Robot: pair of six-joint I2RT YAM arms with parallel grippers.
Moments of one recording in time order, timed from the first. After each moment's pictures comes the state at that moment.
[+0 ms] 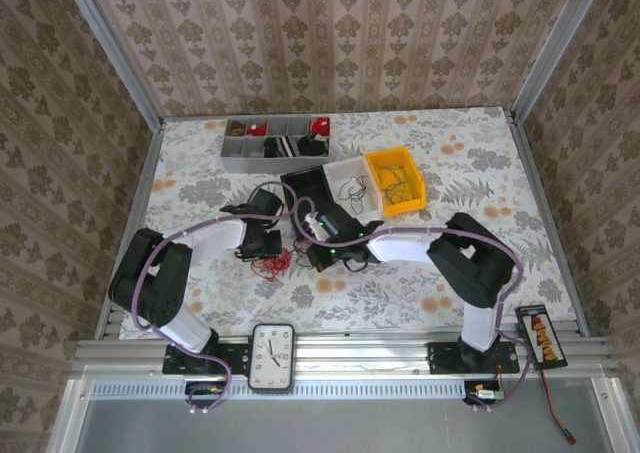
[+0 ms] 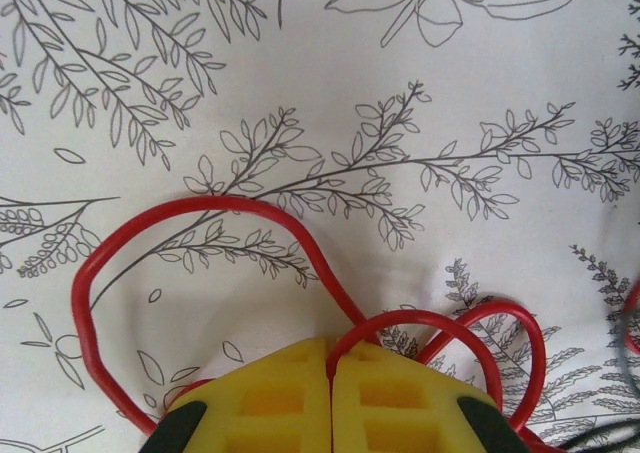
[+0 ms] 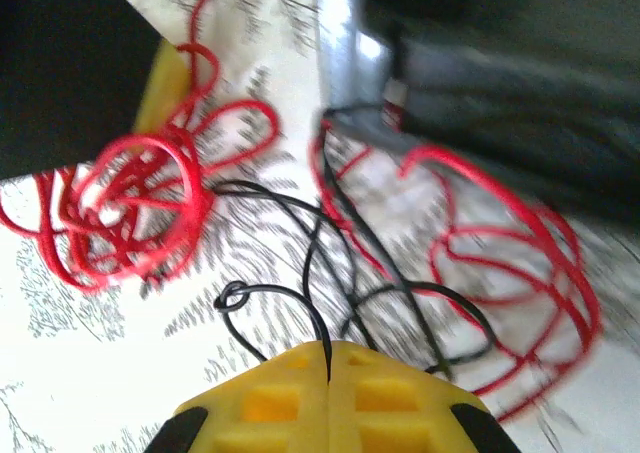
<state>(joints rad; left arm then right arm) -0.52 1.59 0.84 -0.59 -0.03 -0.57 0.81 1.82 0.98 -0.07 -0.22 0.34</state>
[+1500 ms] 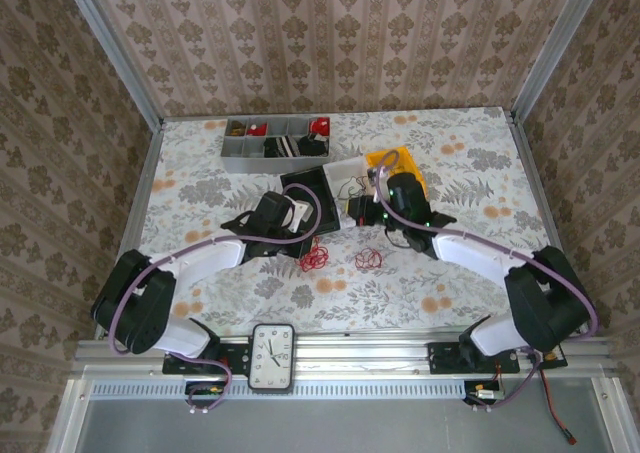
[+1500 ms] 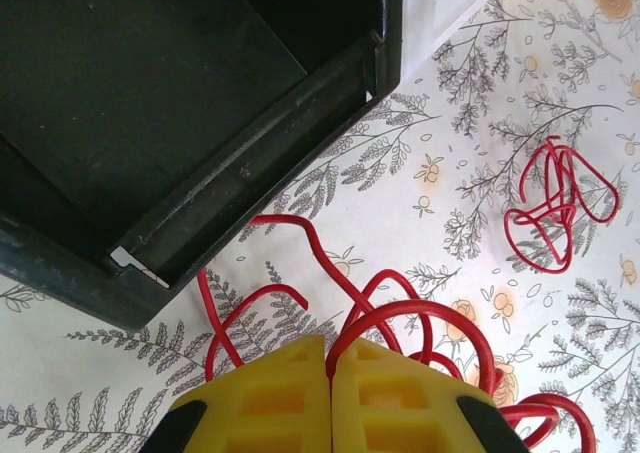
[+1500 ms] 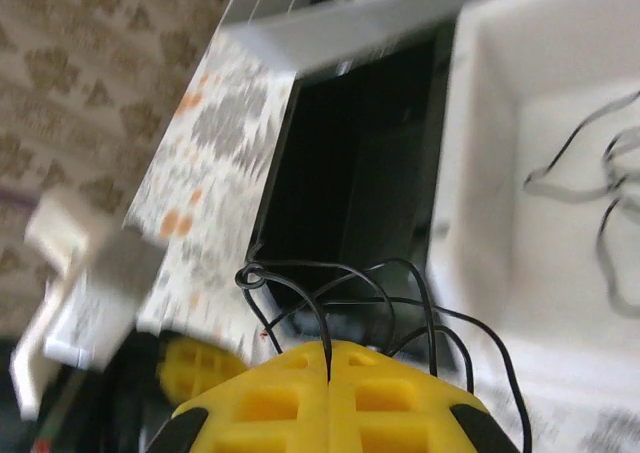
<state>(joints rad) -0.67 1.43 0.75 -0.24 0.28 -0.30 0.50 1.45 0.81 0.17 -0.29 0.56</state>
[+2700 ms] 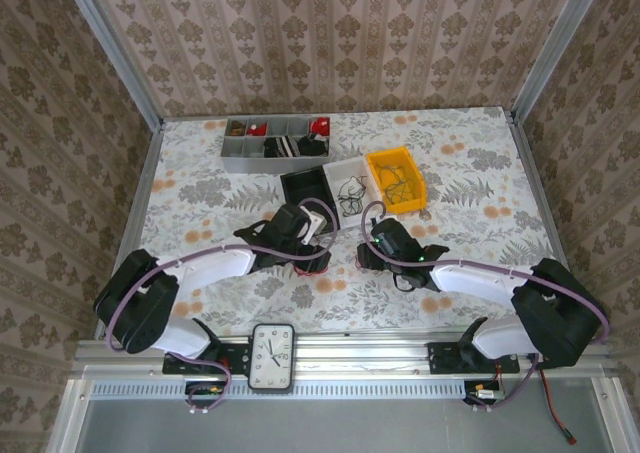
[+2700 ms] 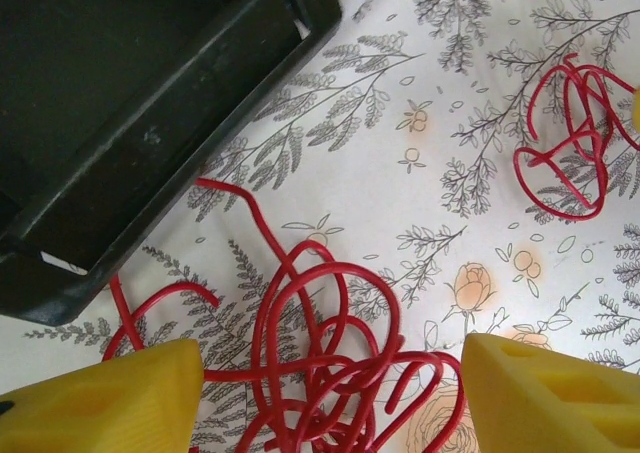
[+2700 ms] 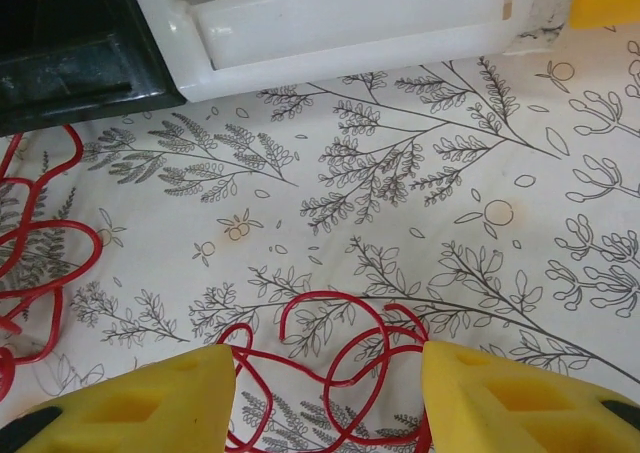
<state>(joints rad) -0.82 1.43 0.74 -0.25 0.10 -0.22 0.72 1.35 0.58 -0.09 0.17 0.55</state>
